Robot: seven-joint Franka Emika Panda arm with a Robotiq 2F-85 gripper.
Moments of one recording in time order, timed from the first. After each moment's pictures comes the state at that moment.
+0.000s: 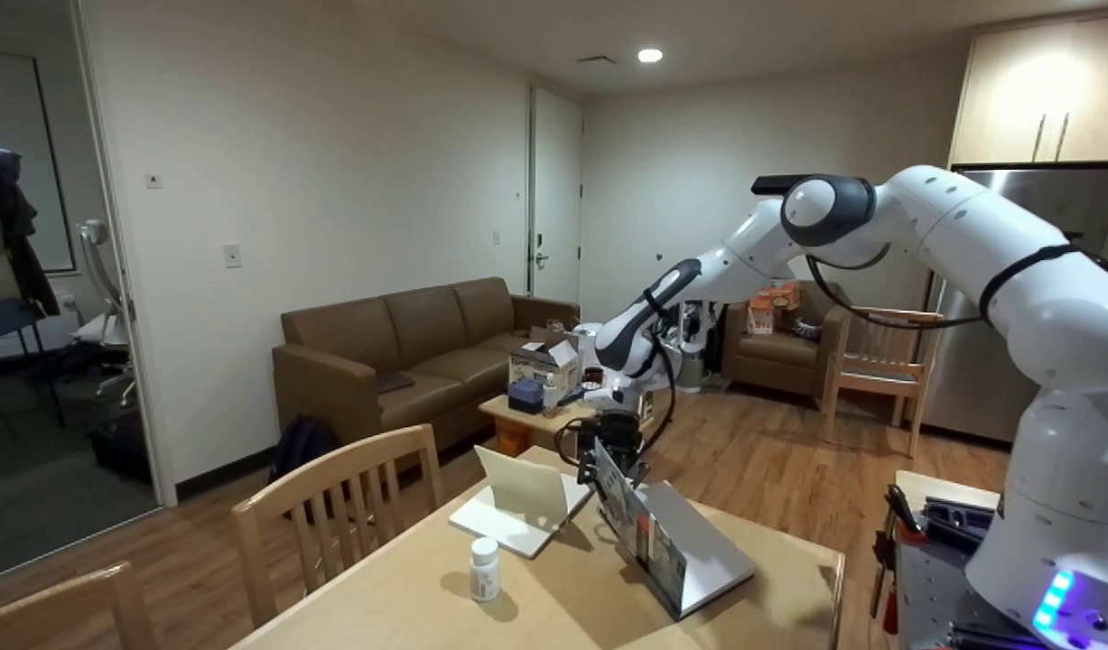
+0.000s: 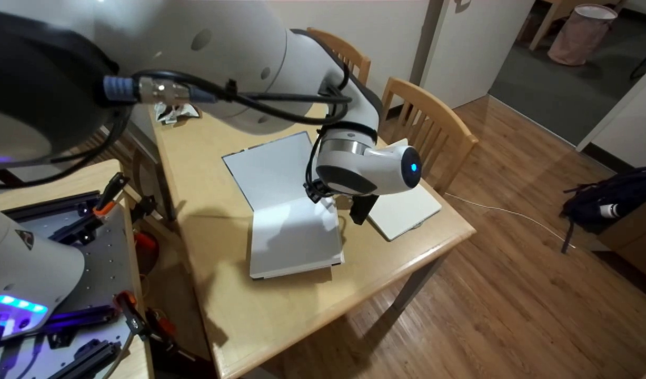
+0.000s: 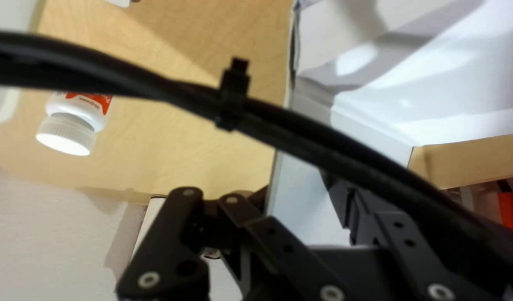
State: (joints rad) arm -0.58 1.03 0.41 -1.63 0.36 2.09 -2.63
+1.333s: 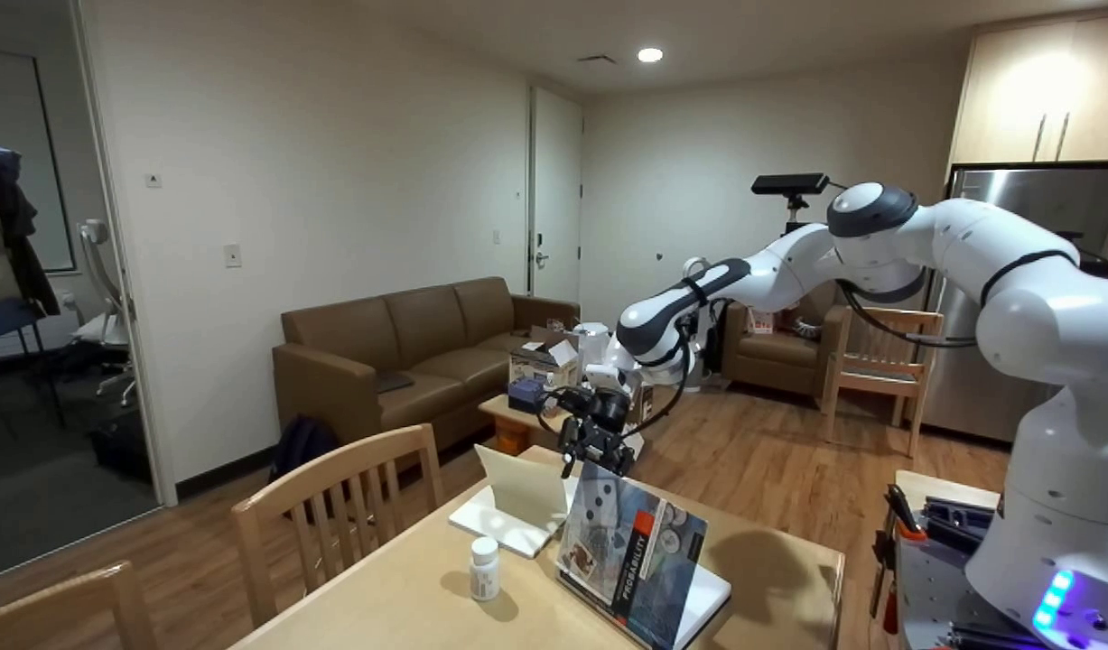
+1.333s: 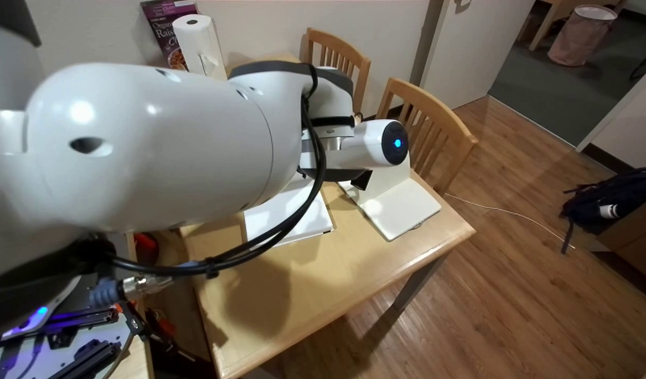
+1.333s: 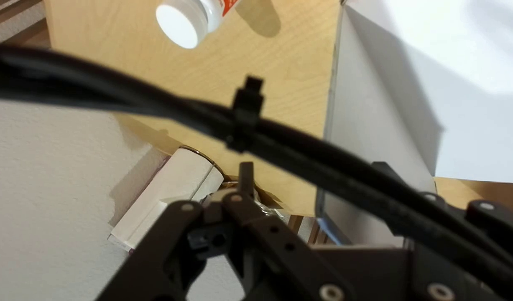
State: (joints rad) arm -1.01 1.21 0.94 -1.79 -0.12 2.30 -2.60
